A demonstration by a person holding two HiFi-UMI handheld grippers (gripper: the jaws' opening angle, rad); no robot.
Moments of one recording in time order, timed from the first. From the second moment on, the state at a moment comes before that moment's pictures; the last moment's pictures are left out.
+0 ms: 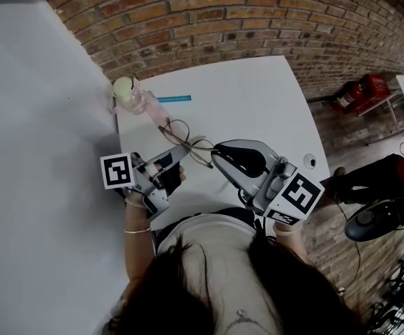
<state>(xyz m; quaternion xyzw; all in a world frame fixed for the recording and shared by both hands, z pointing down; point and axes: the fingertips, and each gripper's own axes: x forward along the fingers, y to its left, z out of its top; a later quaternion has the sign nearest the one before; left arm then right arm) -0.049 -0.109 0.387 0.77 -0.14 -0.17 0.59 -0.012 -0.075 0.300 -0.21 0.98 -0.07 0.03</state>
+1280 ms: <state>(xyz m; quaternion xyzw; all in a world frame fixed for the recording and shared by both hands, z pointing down) -0.039 -0.099 0.403 0.77 -0.16 -0.15 0.60 -0.016 -0.082 0.283 -0.21 0.98 -0.04 0.03</state>
